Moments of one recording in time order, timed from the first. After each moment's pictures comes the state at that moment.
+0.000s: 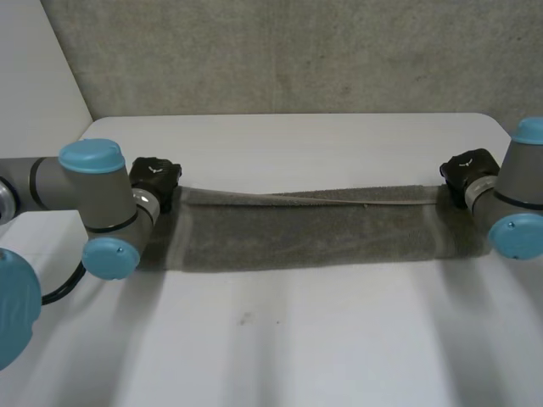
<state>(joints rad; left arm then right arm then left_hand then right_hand) 4.37 -2.47 -1.01 3.24 -1.63 3.56 1.70 -0.63 0.88 0.06 1.57 2.42 1.21 1.22 1.22 1.22 1.04 0.95 1.13 1.14 1.15 0.96</state>
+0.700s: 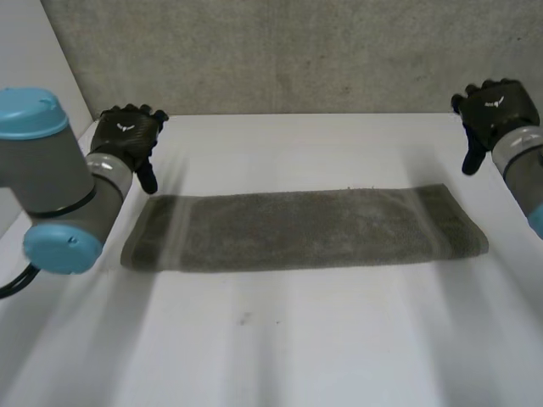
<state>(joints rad) 4.37 -2.08 -1.26 3.24 -1.64 3.44 1.73 -1.06 1.18 -0.03 1.51 2.58 0.18 0.17 0.17 0.17 0.02 0.21 0.23 0.21 0.24 0.08</state>
